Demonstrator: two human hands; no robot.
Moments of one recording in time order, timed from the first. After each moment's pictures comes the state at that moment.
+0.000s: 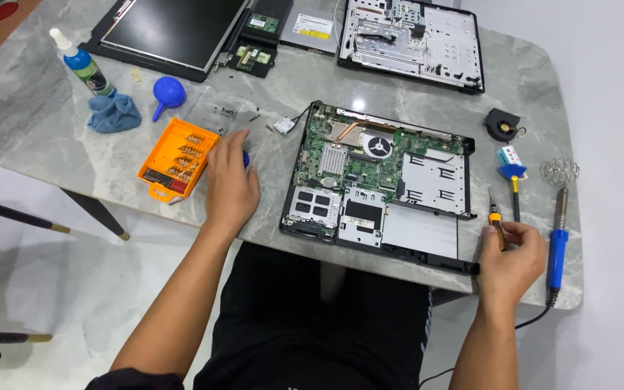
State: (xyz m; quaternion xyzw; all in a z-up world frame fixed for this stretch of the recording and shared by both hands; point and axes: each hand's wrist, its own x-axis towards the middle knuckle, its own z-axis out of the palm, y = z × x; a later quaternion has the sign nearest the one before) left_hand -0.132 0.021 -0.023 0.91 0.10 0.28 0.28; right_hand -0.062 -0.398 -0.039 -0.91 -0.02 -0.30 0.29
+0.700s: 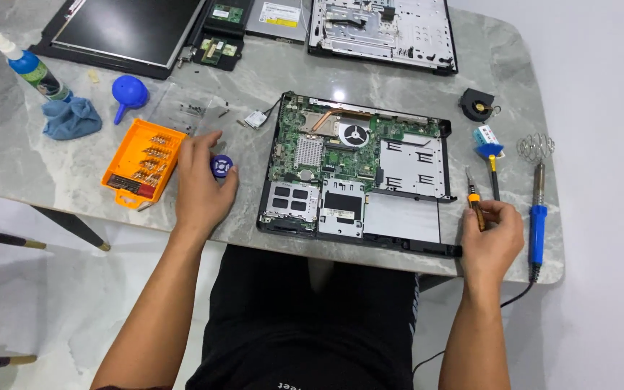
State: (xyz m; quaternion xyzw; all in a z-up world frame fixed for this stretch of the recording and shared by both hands) left_hand -0.134 0.022 -0.016 0.88 0.09 0.31 0.34; right_hand -0.060 -0.395 -0.039 -0.91 -0.01 -0.30 0.30
